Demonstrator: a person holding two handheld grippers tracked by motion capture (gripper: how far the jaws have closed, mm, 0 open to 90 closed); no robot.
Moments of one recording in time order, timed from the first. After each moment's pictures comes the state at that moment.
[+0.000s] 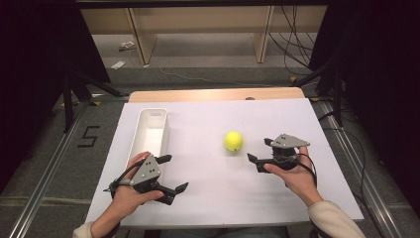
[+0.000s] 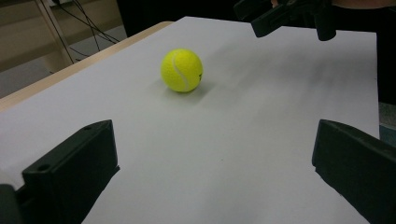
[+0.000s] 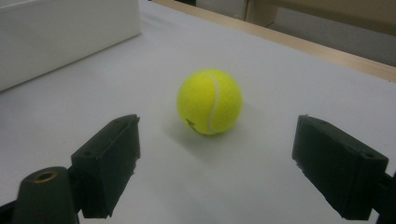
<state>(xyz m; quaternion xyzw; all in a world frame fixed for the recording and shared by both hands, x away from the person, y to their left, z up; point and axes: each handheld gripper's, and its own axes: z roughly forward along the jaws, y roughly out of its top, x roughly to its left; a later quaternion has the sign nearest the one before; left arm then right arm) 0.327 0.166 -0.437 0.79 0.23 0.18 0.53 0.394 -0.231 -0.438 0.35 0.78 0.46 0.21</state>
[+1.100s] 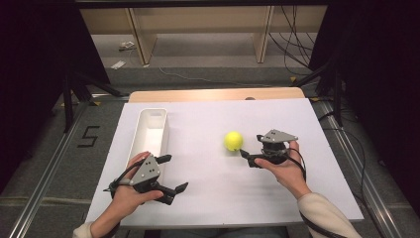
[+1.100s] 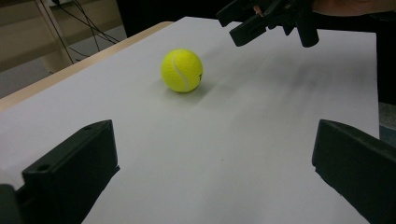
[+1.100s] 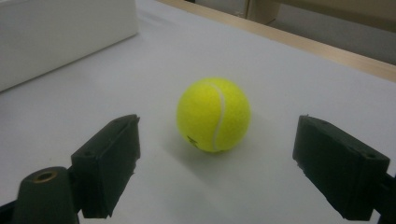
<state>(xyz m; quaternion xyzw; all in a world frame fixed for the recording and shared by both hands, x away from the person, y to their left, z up) 0.328 0.167 -0.437 0.79 0.23 0.18 0.53 0.414 -0.210 -0.444 0.35 0.79 0.46 0.21</state>
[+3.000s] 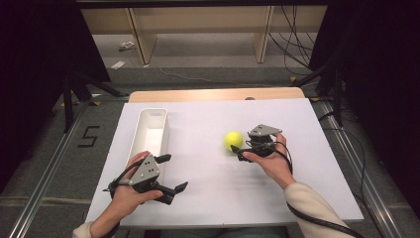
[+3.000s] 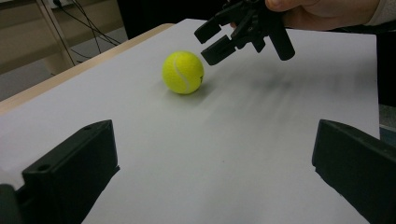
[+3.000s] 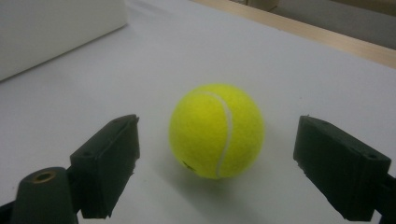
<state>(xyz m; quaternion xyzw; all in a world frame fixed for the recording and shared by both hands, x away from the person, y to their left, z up) 0.328 0.168 -0.436 0.79 0.23 0.18 0.54 0.443 -0.184 -0.458 0.36 0.80 0.44 0.20</state>
